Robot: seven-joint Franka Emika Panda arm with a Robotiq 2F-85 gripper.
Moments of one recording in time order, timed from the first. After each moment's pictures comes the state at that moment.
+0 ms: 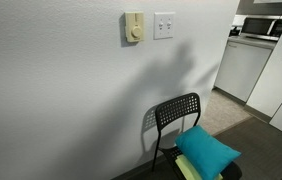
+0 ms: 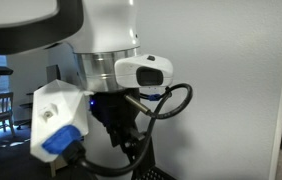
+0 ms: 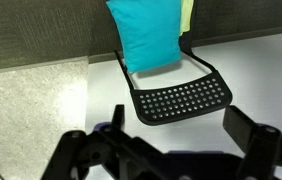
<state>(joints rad) -0.06 -0.62 -0.33 -2.55 0.06 2.17 -0.23</state>
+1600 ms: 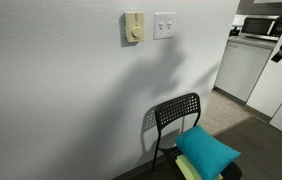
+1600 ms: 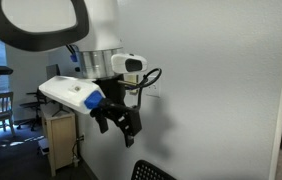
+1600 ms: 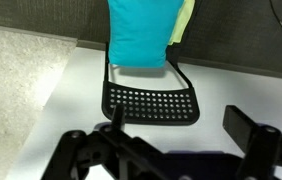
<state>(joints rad) 0.02 -0.59 -0.21 -2.52 0.06 2.17 -0.35</state>
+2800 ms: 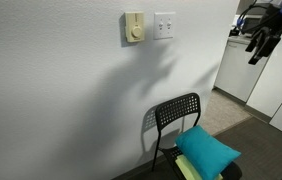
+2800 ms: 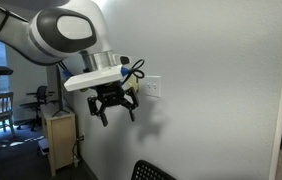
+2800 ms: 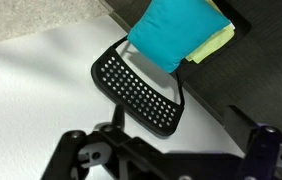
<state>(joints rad) 0.13 -0.42 -0.05 -2.38 -0.16 2.22 -0.55</state>
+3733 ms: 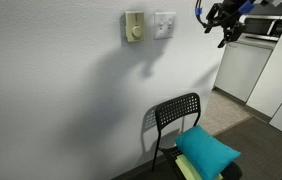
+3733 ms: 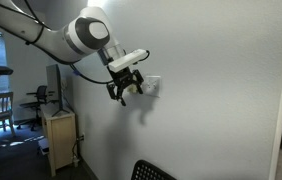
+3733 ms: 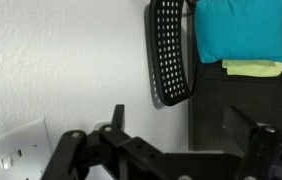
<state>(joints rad) 0.19 -0.16 0.01 -2.08 -0.27 2.34 -1.10</state>
